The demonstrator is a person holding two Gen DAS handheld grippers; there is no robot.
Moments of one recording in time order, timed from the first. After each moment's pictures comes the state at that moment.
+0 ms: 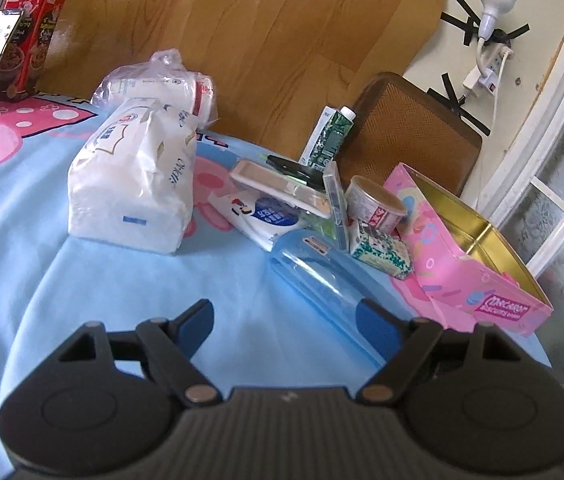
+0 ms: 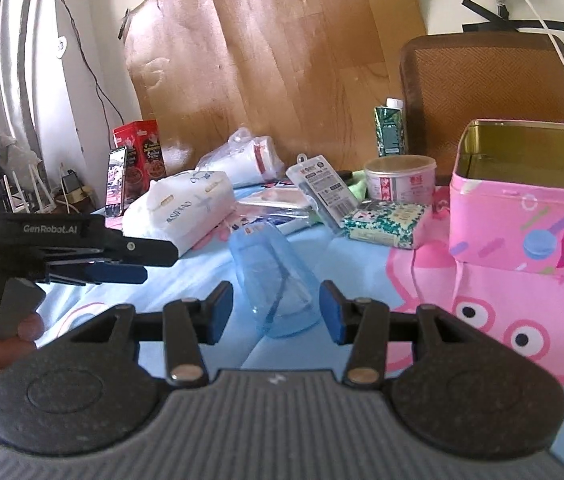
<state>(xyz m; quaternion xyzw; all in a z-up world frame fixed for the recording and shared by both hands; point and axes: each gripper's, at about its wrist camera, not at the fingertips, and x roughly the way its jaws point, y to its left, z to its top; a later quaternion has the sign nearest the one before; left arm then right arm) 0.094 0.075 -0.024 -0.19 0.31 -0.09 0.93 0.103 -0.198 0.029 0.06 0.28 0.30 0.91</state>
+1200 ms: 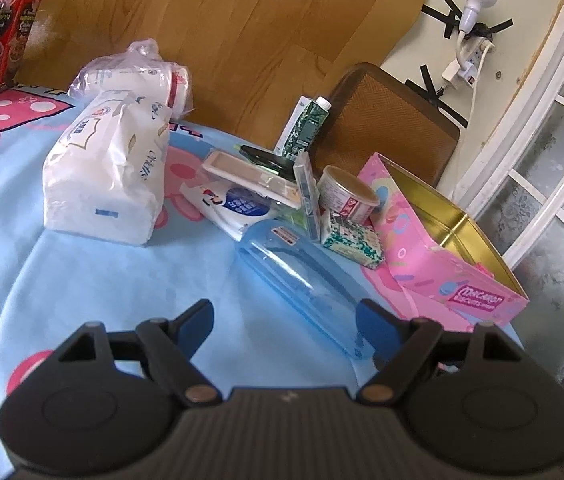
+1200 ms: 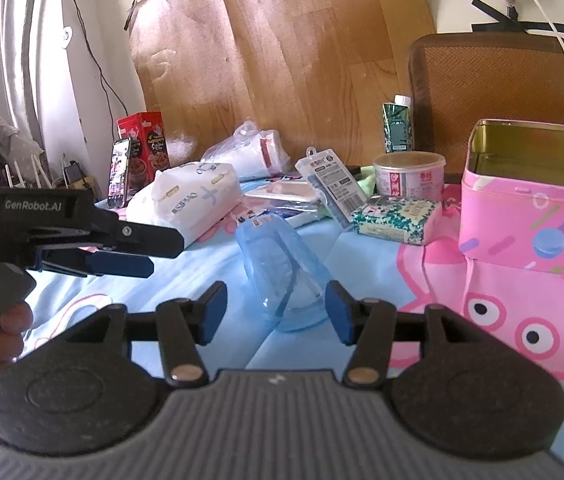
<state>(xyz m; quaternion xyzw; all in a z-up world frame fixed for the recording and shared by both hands) 0.093 0.072 -0.018 -0.19 0.32 -0.13 0.92 0.101 -0.193 0.028 0.05 0.28 0.31 0.91</state>
